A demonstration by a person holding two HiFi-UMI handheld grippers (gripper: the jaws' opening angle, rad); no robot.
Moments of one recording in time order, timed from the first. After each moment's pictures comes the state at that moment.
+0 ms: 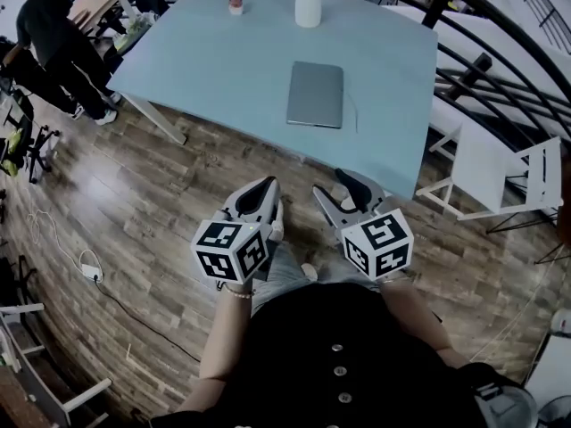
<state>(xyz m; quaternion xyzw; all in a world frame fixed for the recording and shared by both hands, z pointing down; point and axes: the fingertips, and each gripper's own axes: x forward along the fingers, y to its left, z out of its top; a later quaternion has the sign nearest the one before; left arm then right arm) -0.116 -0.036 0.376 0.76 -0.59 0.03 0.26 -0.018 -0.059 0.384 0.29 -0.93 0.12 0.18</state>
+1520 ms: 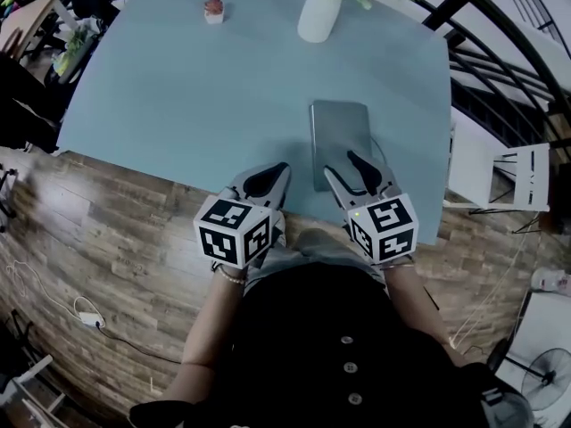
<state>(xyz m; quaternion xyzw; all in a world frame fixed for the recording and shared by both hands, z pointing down) -0.242 -0.278 0.428 0.83 -0.45 0.06 0.32 -0.146 -0.298 0.433 0.39 -0.87 0.12 0.28</state>
